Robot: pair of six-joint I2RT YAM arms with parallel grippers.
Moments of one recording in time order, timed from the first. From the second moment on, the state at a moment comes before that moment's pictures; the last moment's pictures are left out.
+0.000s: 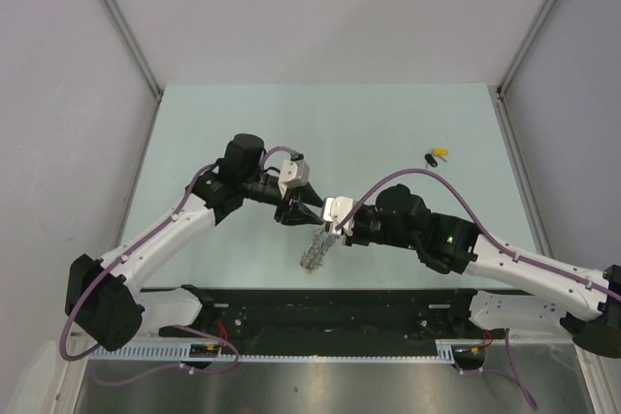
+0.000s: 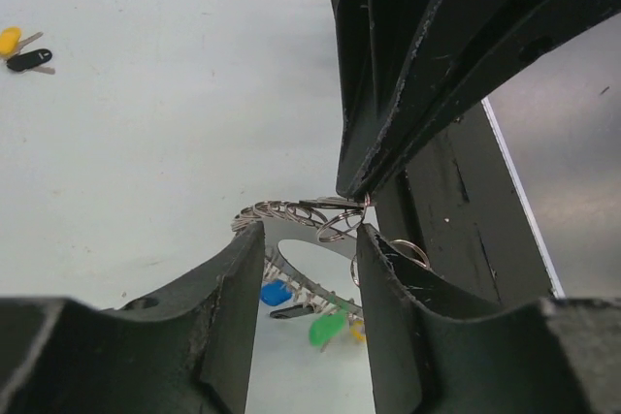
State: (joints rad) left arm -0.57 1.21 0.95 -0.29 1.08 0.42; right arm 1.10 1.00 0.92 -0.30 -0.07 -0.46
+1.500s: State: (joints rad) left arm -0.63 1.28 1.01 -0.48 1.14 0.62; right arm 1.09 1.02 0.94 -0.35 -0.12 -0.46
